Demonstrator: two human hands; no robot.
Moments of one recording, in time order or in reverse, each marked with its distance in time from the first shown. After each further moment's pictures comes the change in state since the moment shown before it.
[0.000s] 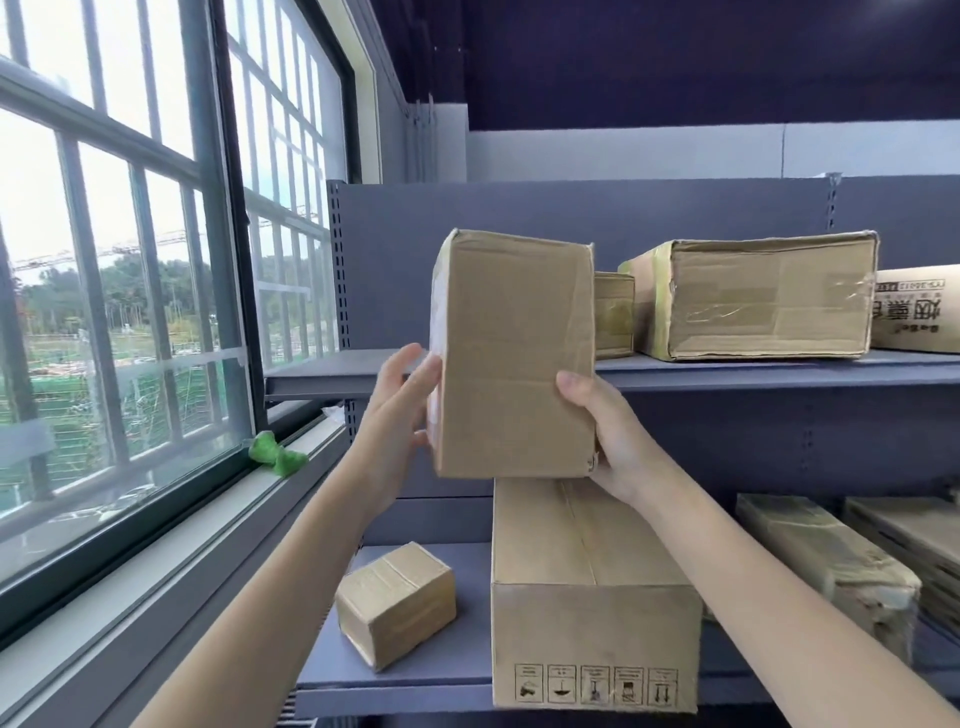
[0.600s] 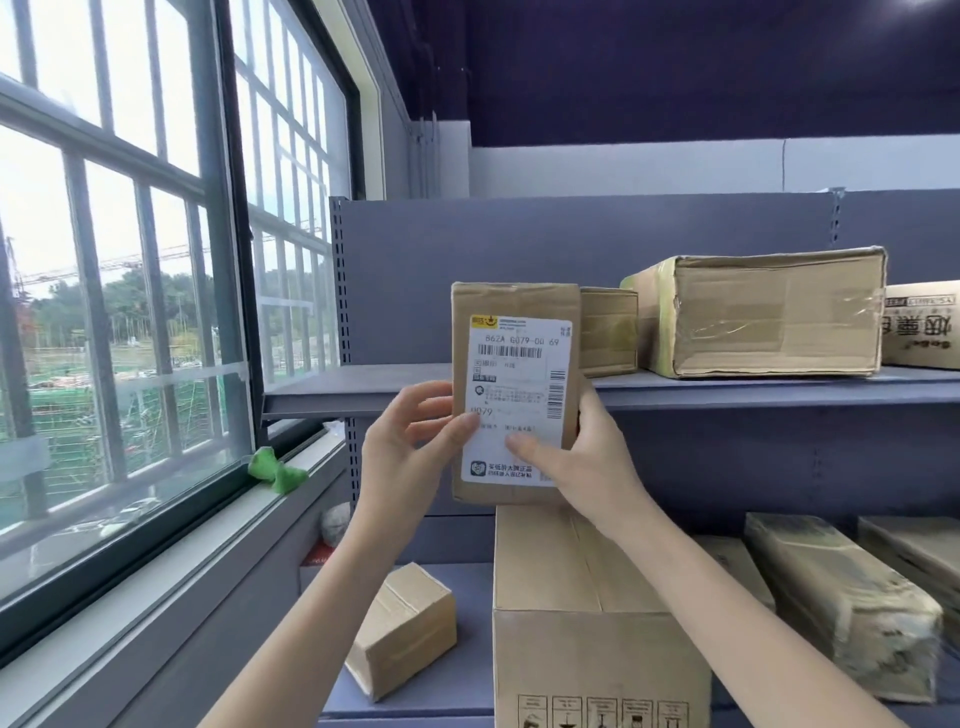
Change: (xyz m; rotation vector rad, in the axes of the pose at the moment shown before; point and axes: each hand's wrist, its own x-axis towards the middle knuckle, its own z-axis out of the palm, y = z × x) left_hand -0.004 -0.017 0.012 0.075 0.149 0.272; right_hand -0.007 0.009 0.020 -0.515 0.202 -0.263
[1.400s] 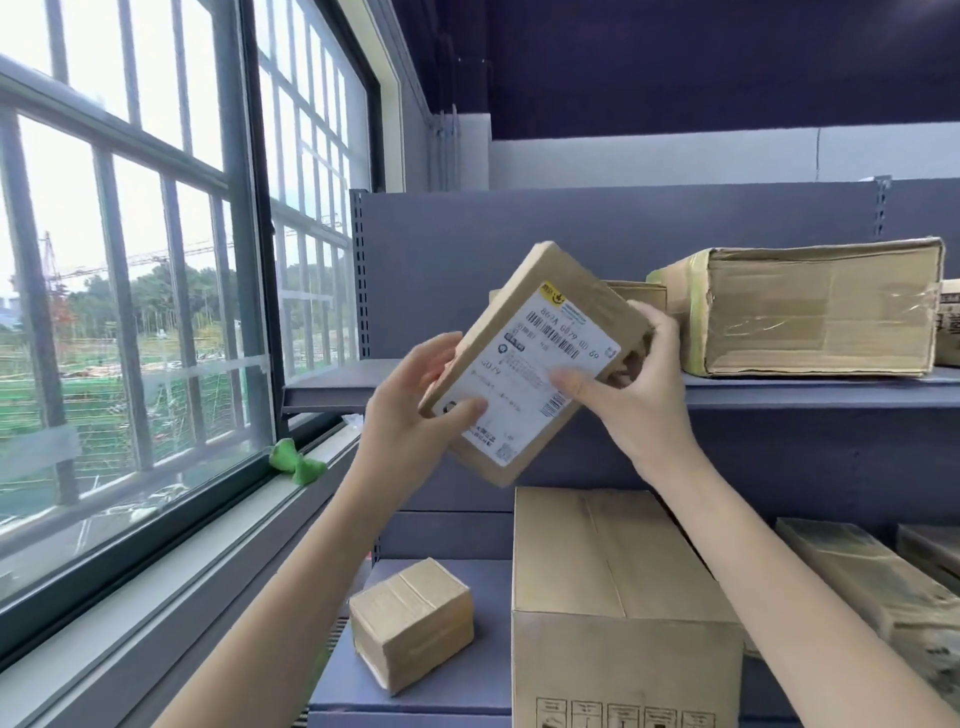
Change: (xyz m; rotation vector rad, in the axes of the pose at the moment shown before) left_hand 0.019 0.017 -0.015 0.197 -0.102 0.066; right_hand 0.035 -0.008 -0.018 0.132 0.118 -0.189
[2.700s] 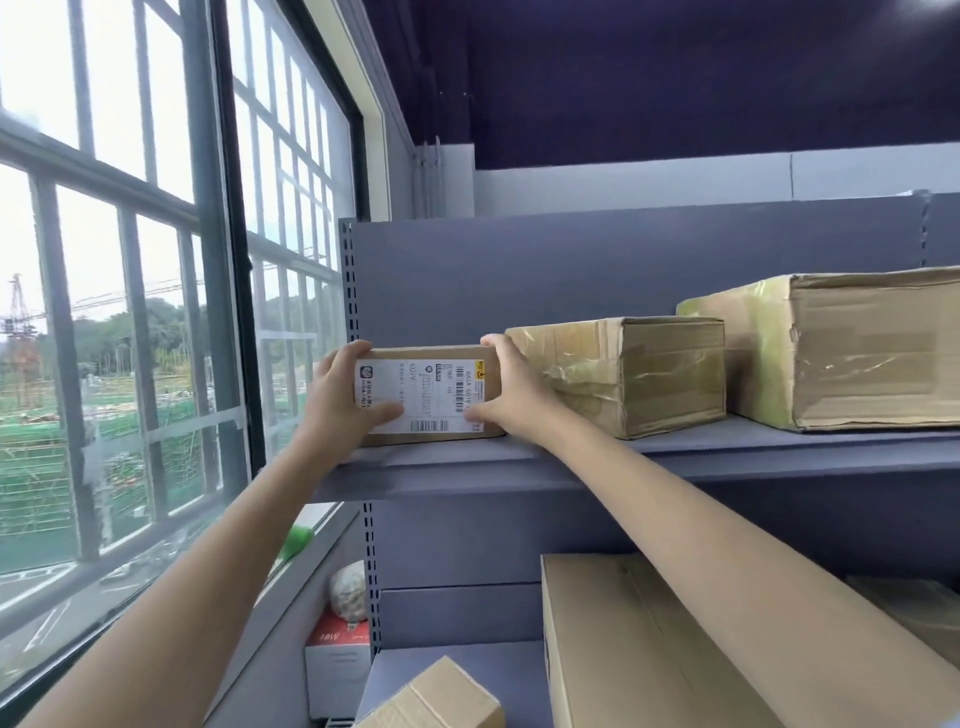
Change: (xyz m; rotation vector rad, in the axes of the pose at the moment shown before) left_hand 0.149 -0.095 -0.087 0.682 0.066 -0.106; right_hand 0.135 0.085 0.124 -0.591 -0.320 0.053
